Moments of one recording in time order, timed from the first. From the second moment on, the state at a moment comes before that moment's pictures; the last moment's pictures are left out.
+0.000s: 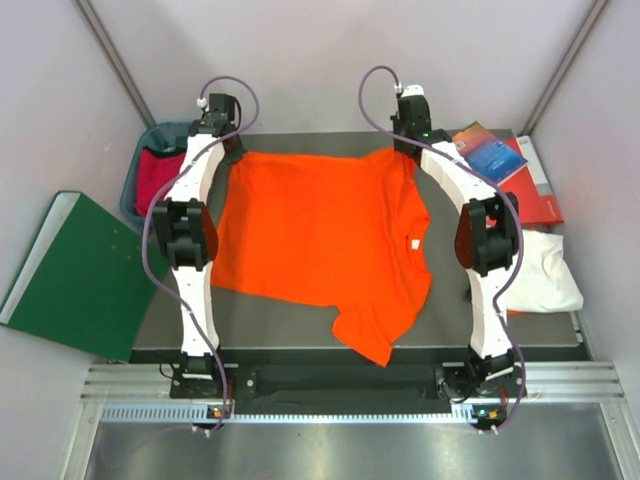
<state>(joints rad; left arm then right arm) -0.06 2.30 2.24 -0.83 -0.20 -0.40 0.31 2.22 2.03 -0.39 0.28 0.06</state>
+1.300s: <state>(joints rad) -0.04 2.25 2.13 -1.03 -0.18 -0.52 0.53 1.77 1.43 -0.90 -0.10 0.18</state>
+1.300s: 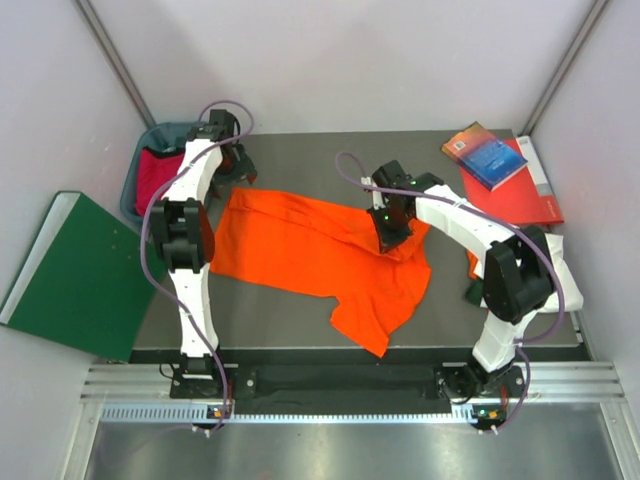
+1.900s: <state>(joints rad) -0.05 2.25 2.11 -1.02 -0.11 -0.49 0.56 1.79 1.49 -0.96 -0.05 0.20</state>
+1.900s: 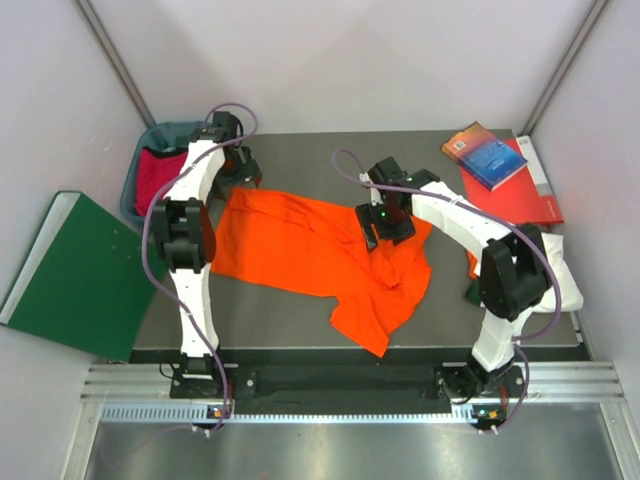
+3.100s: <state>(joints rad) -0.06 2.25 2.05 -1.03 -0.10 -0.46 0.55 1.95 1.45 -0.78 -0.08 0.17</state>
